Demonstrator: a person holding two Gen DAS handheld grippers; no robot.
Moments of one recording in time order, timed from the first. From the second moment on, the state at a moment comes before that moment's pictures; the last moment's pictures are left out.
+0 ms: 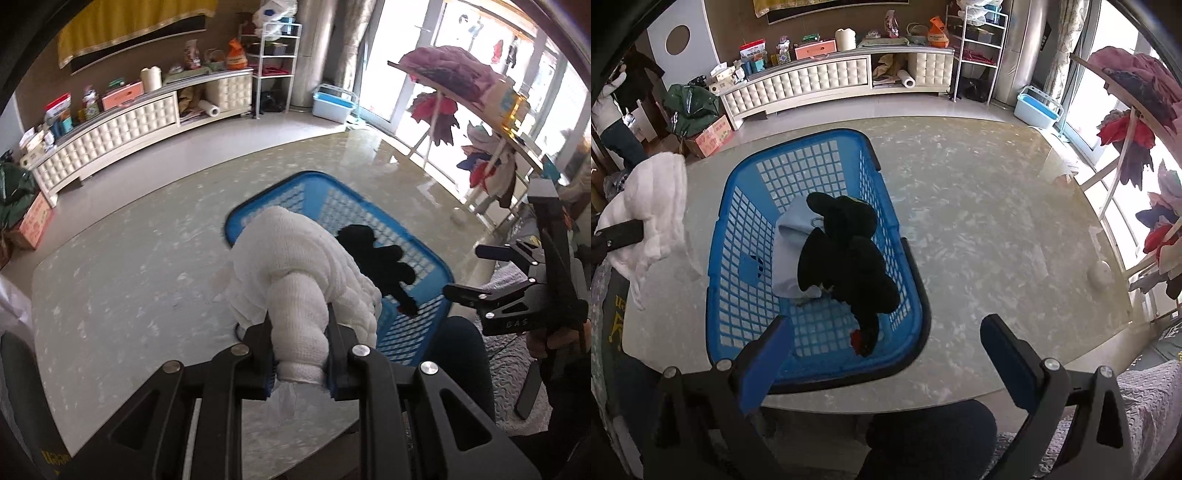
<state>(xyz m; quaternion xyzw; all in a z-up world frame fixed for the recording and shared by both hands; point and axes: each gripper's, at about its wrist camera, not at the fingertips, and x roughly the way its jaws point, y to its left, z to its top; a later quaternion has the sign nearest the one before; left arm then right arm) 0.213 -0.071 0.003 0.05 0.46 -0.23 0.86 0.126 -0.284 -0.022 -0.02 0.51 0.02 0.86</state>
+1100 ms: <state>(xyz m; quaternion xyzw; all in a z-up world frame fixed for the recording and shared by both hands) 0.226 -0.192 -0.082 0.15 0.54 -0.29 0.78 0.132 -0.326 -0.036 0.03 0.51 0.05 0.86</state>
